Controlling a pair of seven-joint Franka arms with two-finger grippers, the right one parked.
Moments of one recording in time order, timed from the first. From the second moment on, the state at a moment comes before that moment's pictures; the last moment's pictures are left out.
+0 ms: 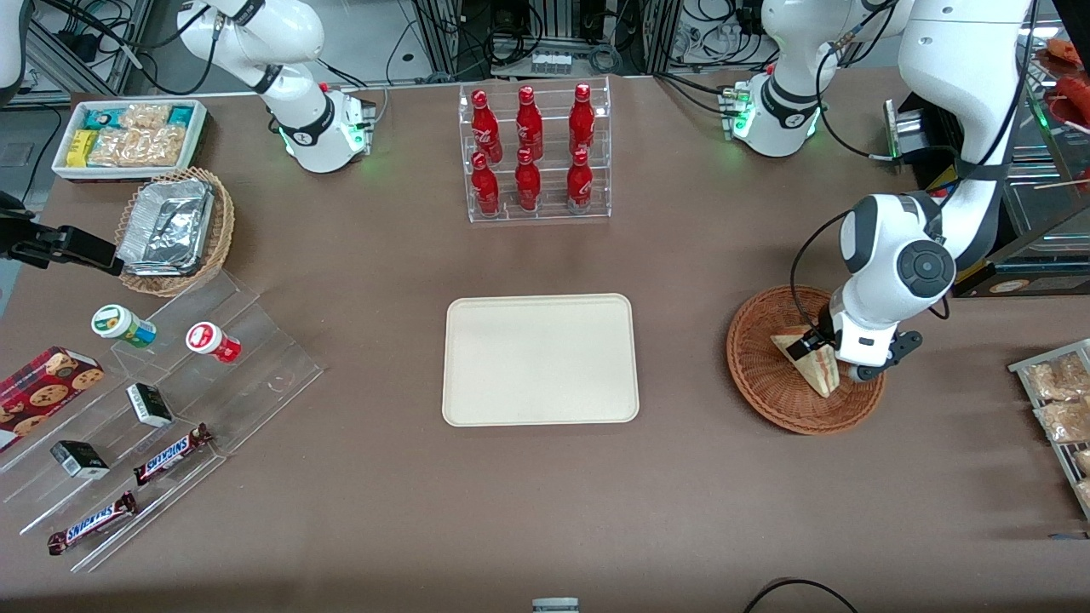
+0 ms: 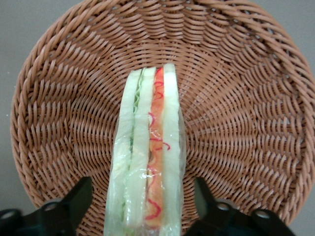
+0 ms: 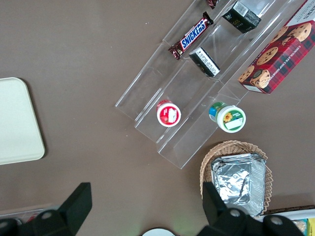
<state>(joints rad) -0.04 0.28 -0.05 -2.19 0.04 2.41 -0.67</state>
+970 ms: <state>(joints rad) -0.14 0.23 -0.06 -1.92 0.05 1.98 -0.62</state>
